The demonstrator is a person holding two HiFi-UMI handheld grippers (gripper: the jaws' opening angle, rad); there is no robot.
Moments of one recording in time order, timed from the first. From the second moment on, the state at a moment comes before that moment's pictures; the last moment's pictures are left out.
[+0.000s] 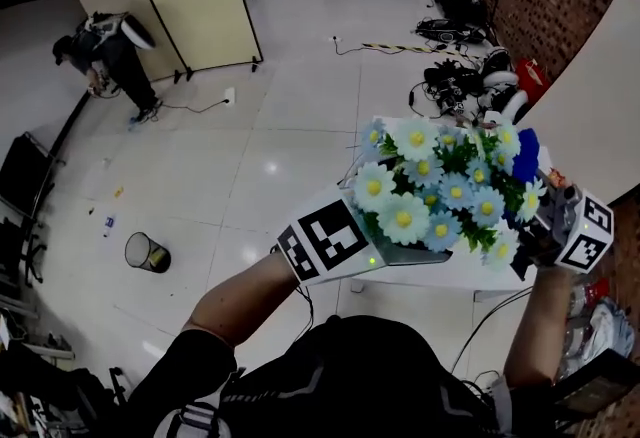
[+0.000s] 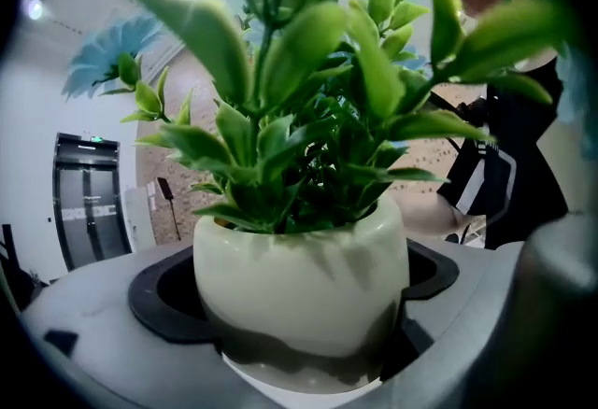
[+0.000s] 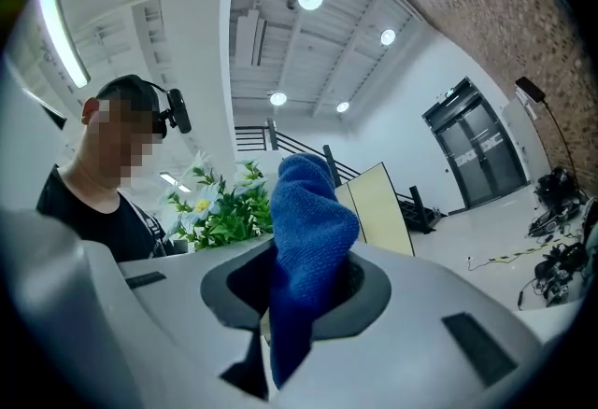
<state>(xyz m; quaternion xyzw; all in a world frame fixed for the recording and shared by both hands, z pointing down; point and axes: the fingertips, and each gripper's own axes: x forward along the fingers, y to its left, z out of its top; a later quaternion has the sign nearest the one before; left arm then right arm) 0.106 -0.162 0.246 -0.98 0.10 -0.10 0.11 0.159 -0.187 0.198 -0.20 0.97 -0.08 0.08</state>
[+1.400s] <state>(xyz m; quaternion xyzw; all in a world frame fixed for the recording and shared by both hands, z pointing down) 0.105 -0.192 0.279 -0.98 0.13 -0.12 -0.01 0.174 -0.208 0.238 -0.15 0.98 -0.11 0.05</state>
